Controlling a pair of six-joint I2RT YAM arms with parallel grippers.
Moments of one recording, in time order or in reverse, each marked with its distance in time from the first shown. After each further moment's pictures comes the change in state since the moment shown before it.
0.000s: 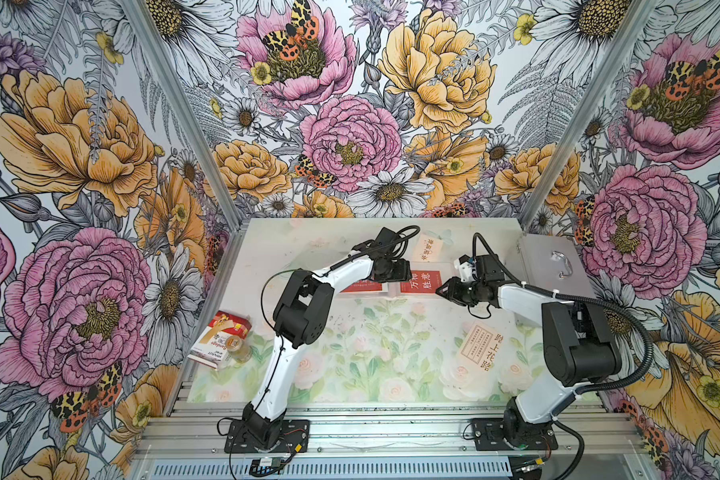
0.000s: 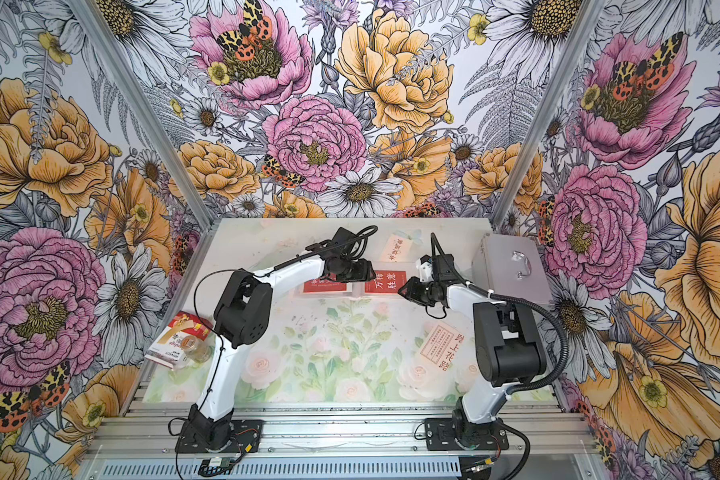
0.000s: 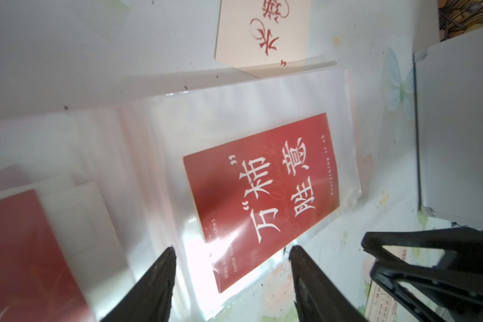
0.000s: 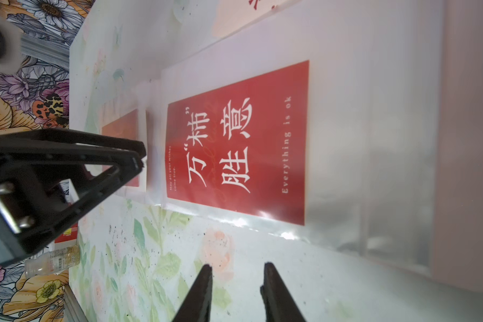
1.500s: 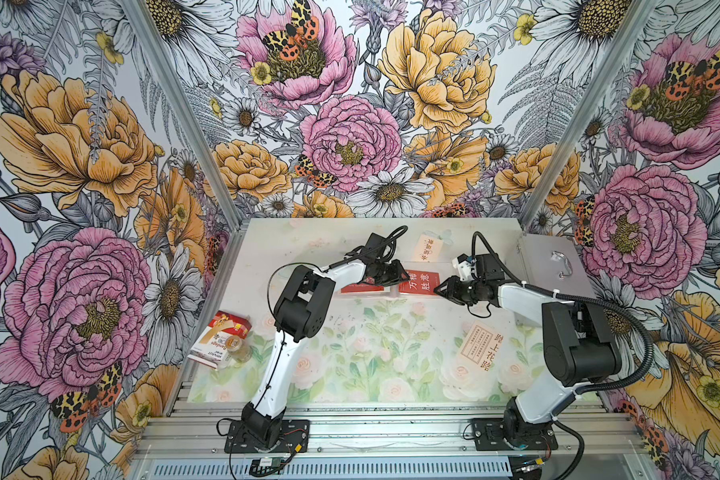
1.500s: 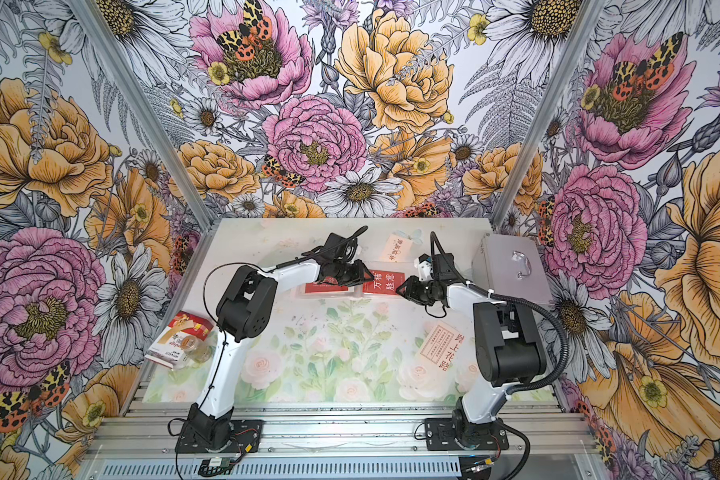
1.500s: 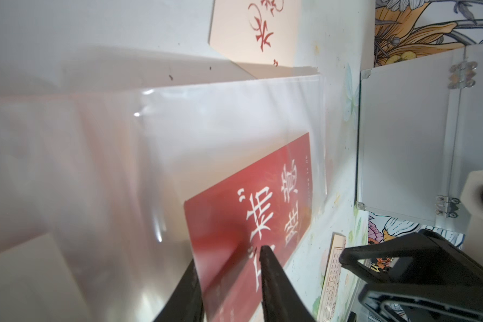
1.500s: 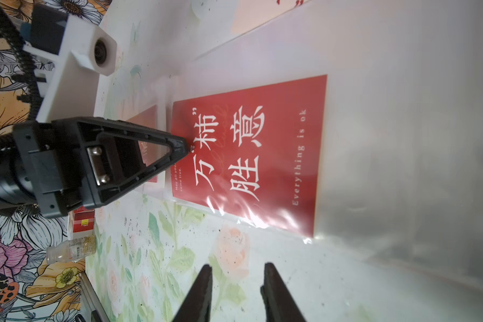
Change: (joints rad) left arm 0.064 0.089 -0.094 0.250 0.274 -0.151; right arm 0.000 0.001 0.012 0.000 -0.070 0.003
